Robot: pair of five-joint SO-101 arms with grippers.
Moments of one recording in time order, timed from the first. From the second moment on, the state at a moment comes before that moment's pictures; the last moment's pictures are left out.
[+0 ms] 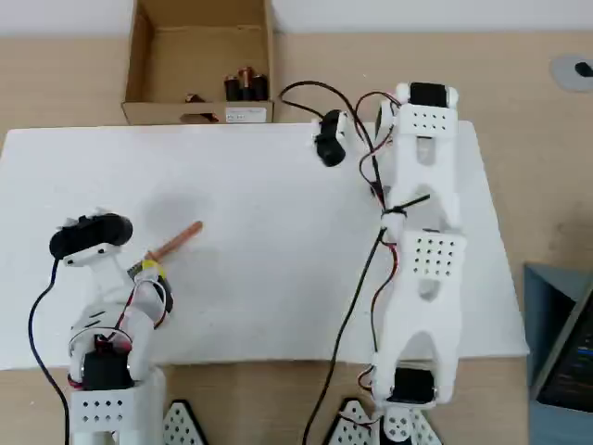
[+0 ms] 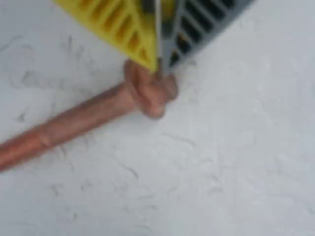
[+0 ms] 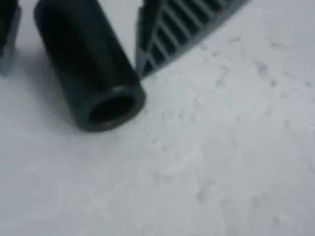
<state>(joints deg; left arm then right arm) -6.5 -103.9 95.7 57.4 6.8 1.2 59.7 -60.0 101.1 73.2</state>
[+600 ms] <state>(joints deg) -6.5 -103.9 95.7 57.4 6.8 1.1 62.6 -69.5 101.5 60.2</state>
